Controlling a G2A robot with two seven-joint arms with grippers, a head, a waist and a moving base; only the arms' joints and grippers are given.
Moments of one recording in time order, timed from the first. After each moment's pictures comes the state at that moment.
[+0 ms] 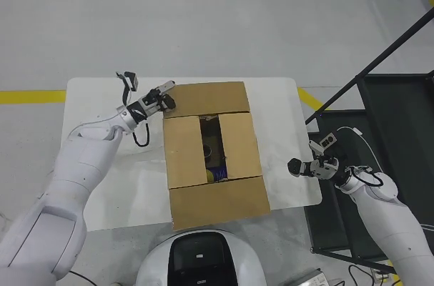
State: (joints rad) left arm 0.49 -1.35 -0.84 -0.47 -0.50 -0.57 -0.82; right arm -1.47 -0.86 1.50 -1.28 0.97 -0.23 1.25
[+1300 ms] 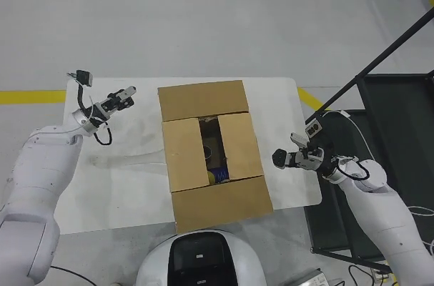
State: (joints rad) left arm 0.54 -1.18 -1.01 -0.49 -0.36 -0.93 -0.89; right arm -1.40 -0.88 1.43 -1.48 0.85 -0.20 1.12
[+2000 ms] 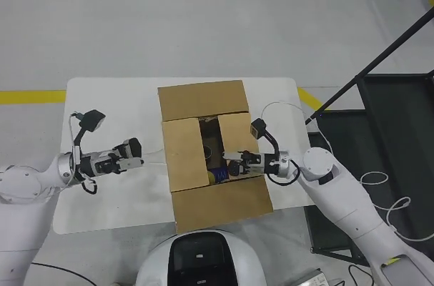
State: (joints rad) left arm 1.19 -0.93 -1.38 -1.60 -0.38 -0.59 -1.23; right arm -1.15 -0.96 1.06 -1.50 0.46 -0.16 0.97
